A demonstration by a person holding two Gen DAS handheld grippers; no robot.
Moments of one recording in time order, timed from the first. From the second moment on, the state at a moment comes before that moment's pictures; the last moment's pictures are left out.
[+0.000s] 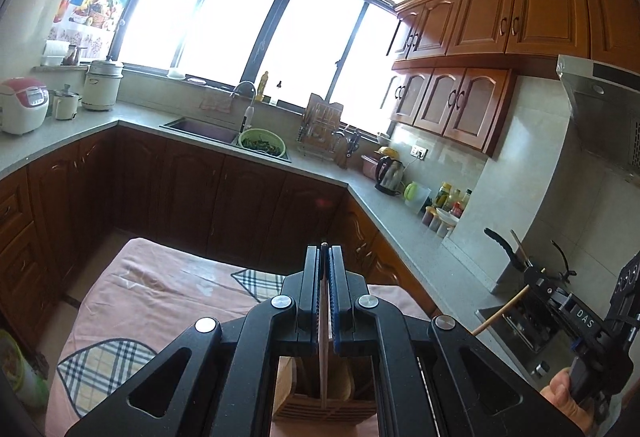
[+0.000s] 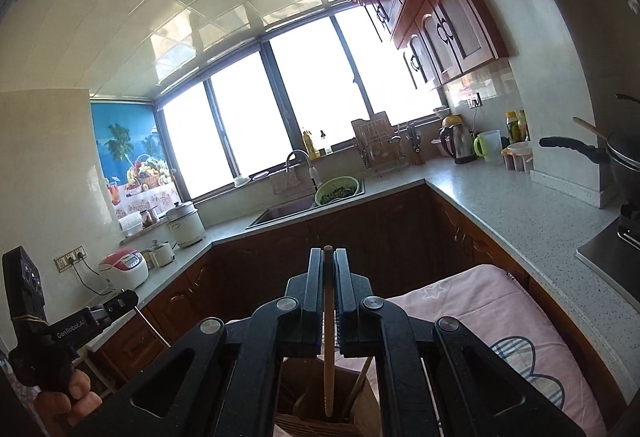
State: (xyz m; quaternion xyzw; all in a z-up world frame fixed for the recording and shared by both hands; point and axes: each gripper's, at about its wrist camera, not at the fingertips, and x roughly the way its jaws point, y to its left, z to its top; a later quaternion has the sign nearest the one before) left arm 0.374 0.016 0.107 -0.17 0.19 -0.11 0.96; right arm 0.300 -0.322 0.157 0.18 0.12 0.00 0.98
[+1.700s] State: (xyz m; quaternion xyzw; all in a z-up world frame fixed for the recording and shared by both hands) left arm 0.384 0.006 0.028 -0.17 0.27 -0.07 0.95; right arm 0.294 -0.330 0.073 0.24 0.17 0.01 0.96
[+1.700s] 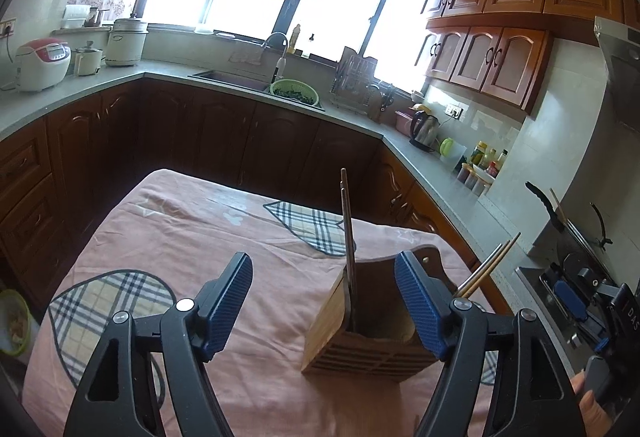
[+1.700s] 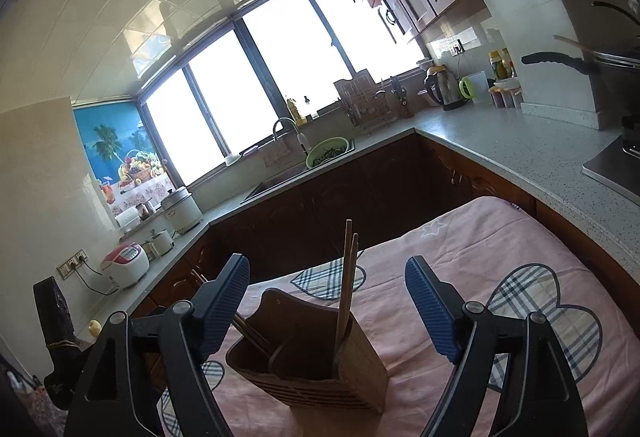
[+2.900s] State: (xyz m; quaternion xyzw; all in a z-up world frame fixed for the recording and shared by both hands) left arm 0.244 0.009 -0.003 -0.13 0.40 -0.04 0.91; right arm 0.180 -0.291 -0.022 0.22 0.31 0.00 0.92
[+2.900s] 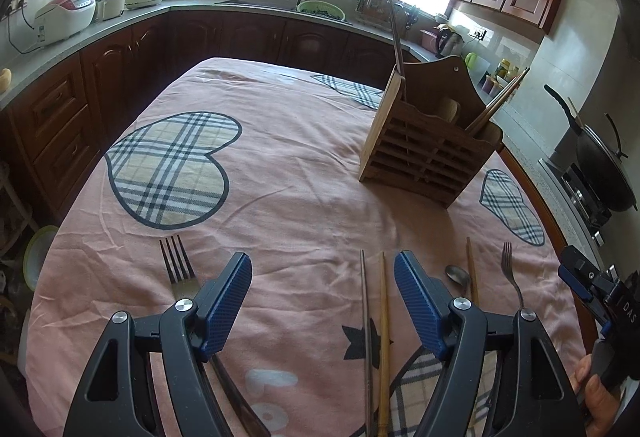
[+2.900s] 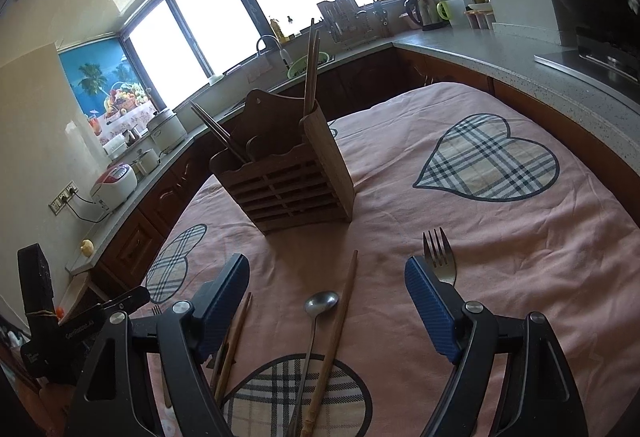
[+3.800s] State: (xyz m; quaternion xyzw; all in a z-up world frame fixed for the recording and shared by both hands) left arm 0.300 -0.021 -0.050 -0.08 0.47 -0.06 0.88; right arm 0.213 -0.282 -0.052 0.20 0.38 0.01 0.91
